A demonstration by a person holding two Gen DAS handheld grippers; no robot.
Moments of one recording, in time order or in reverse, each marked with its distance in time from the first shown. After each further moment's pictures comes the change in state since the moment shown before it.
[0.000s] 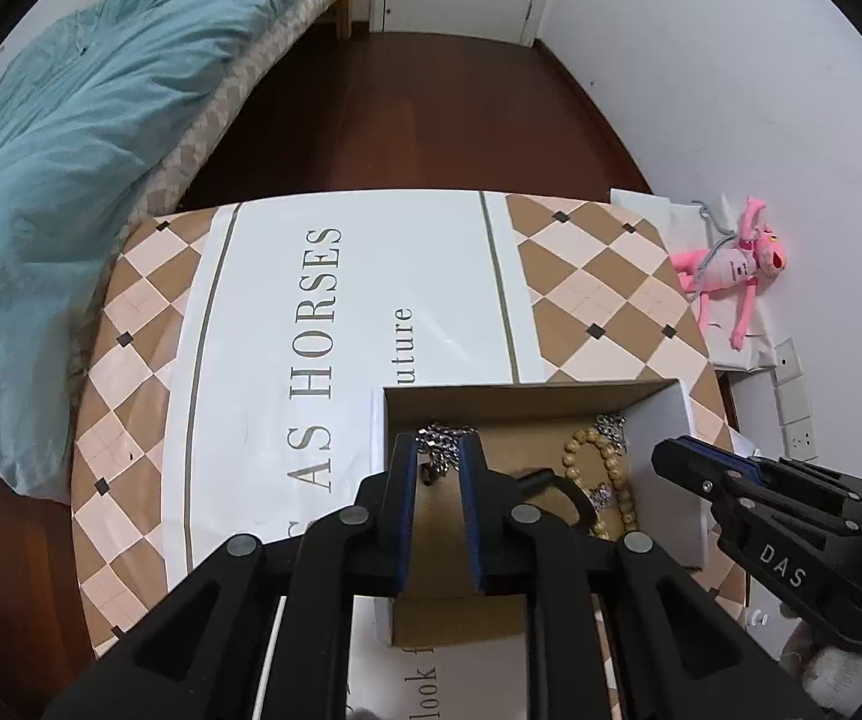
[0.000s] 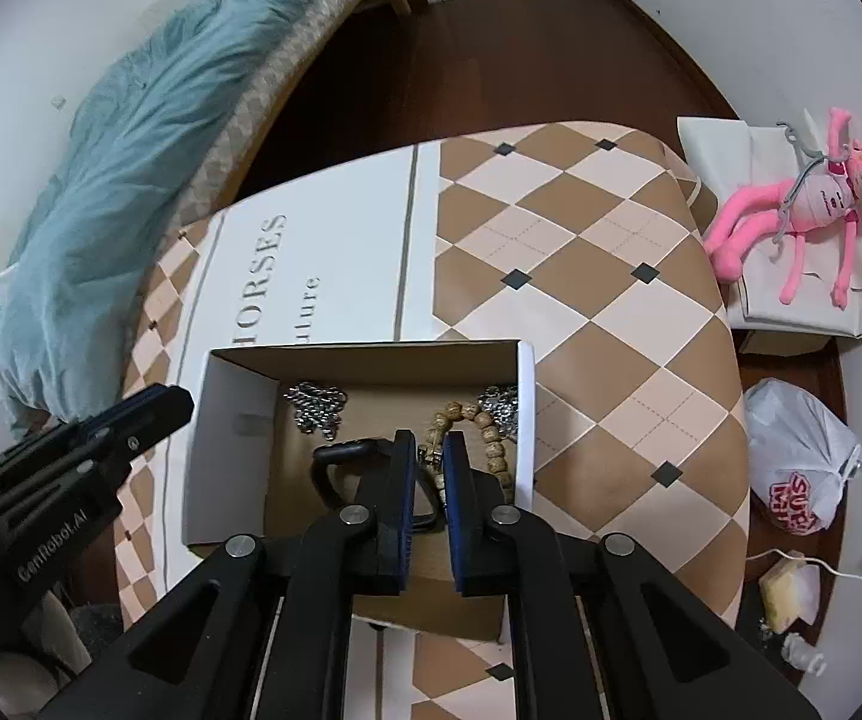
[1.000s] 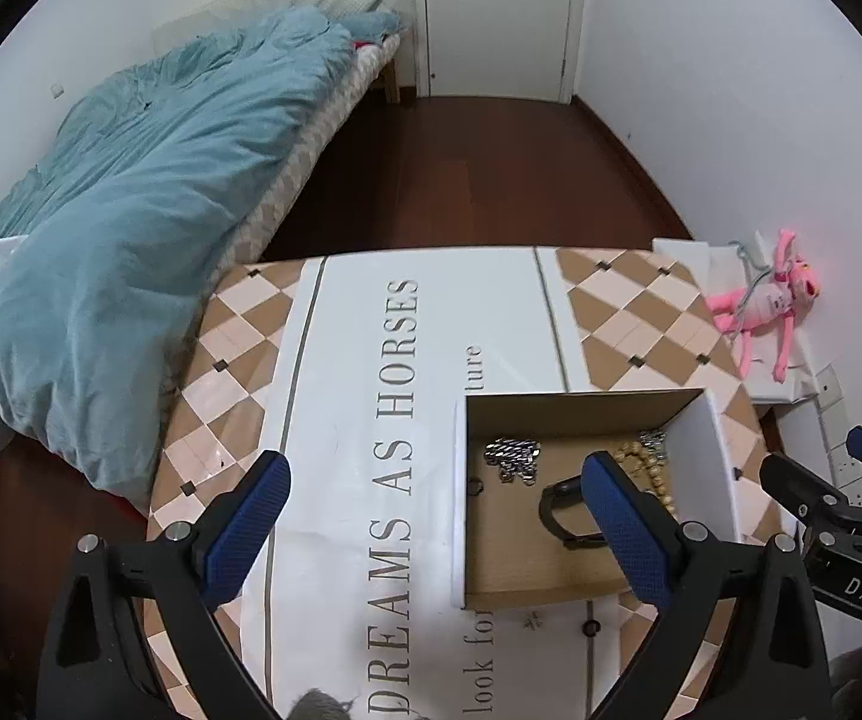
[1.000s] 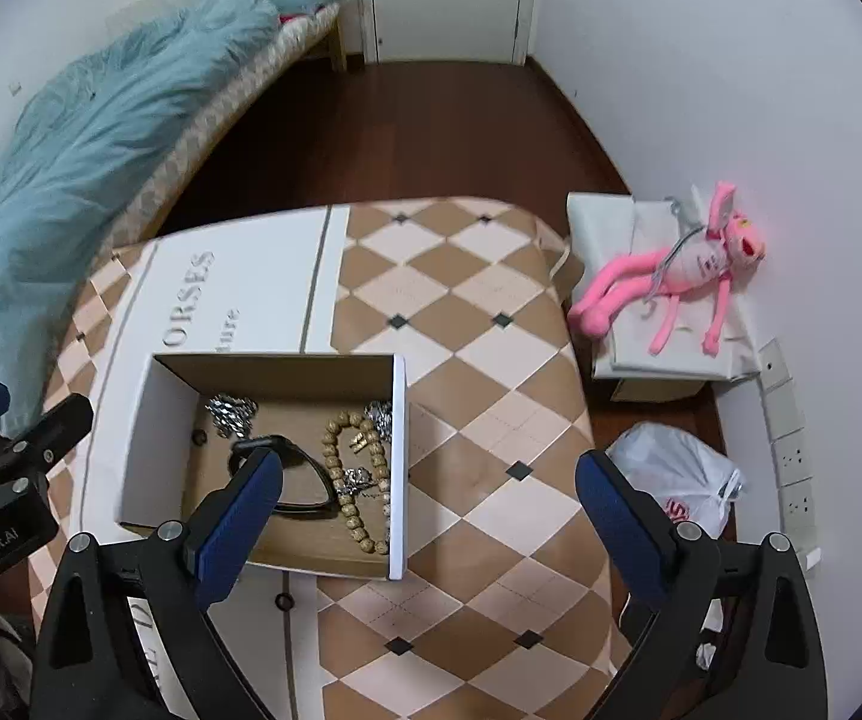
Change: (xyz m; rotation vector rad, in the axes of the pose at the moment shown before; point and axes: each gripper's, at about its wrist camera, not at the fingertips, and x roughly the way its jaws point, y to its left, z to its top) left arm -0.053 0.004 -0.031 0.007 -0.181 0.146; right arm -0.069 0.006 -0.033 -0.050 -0.194 -0.293
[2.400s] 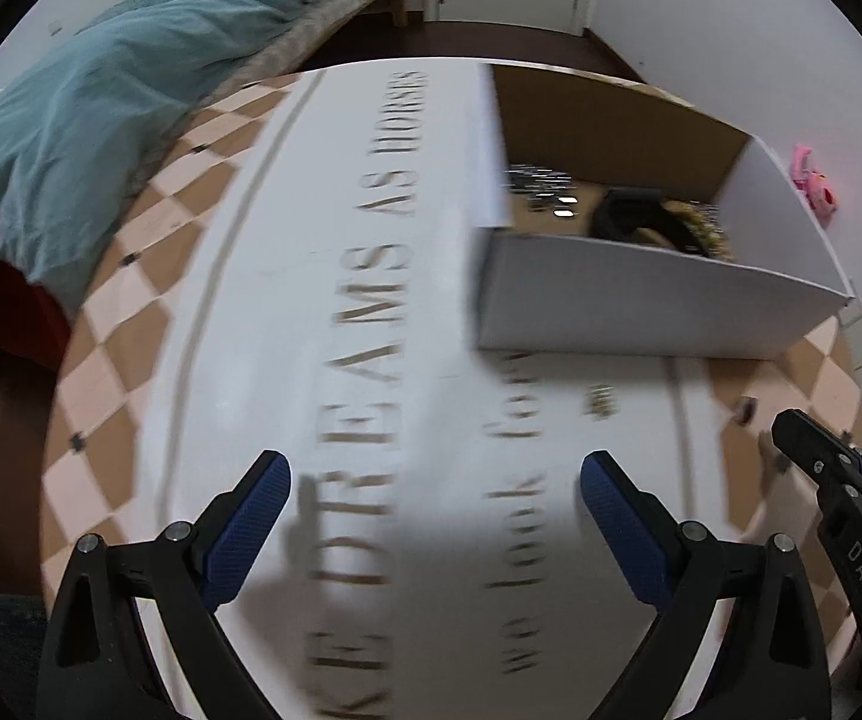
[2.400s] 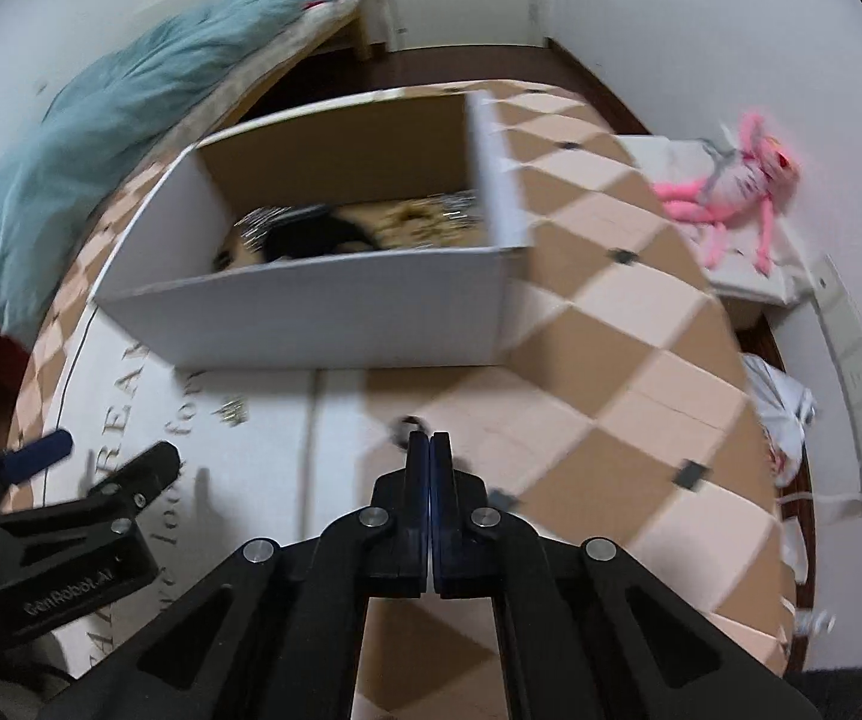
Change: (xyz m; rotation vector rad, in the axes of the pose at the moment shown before) left arm 0.061 -0.008 -0.138 -0.023 0.155 -0.008; right arm 0.057 0.023 -0.139 0.050 -0.003 0.086
